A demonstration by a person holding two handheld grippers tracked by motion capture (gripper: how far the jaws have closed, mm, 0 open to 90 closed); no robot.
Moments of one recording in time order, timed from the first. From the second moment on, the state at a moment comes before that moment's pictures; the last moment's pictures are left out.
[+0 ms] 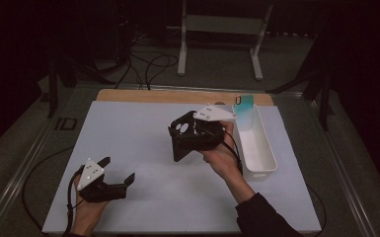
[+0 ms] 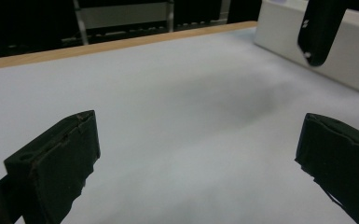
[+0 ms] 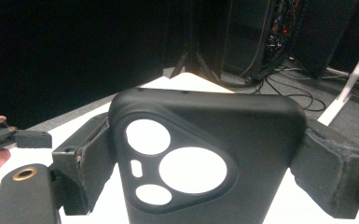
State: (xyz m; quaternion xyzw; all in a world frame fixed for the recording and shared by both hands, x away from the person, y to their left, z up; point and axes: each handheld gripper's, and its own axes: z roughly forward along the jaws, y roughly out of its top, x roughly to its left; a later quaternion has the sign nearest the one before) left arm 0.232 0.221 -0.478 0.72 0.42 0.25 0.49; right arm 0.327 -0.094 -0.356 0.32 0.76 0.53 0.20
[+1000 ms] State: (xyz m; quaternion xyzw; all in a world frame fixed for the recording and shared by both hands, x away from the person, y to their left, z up) left arm 0.220 0.230 -0.491 0.72 0.42 0.28 0.47; right arm 0.357 -0.123 -0.358 0.38 0.74 0.52 0.21
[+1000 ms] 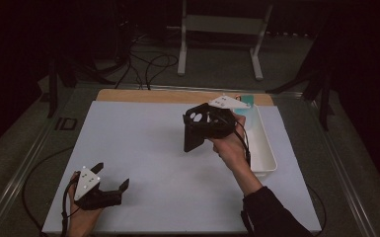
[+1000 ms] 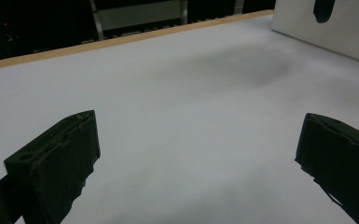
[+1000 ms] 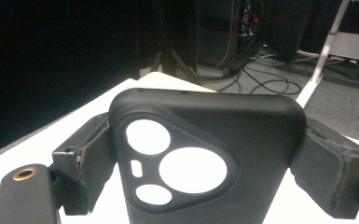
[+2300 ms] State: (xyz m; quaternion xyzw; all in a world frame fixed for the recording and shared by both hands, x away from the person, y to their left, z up) left arm 0.221 0.228 -0.491 0.72 0.42 0.28 0.47; right arm 0.386 -0.155 -0.344 0.42 0.72 0.50 0.24
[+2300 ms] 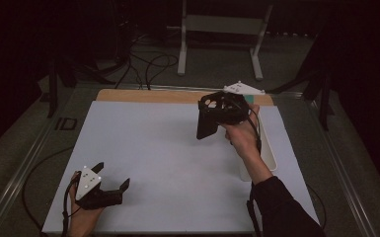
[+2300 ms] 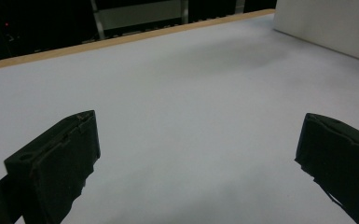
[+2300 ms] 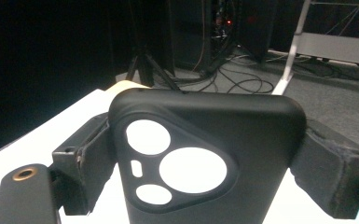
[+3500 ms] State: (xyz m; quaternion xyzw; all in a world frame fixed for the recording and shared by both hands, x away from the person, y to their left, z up) left arm 0.221 0.229 -0.491 0.72 0.42 0.28 0.47; right arm 0.409 -0.192 -0.335 0.46 0.70 0.48 0.27
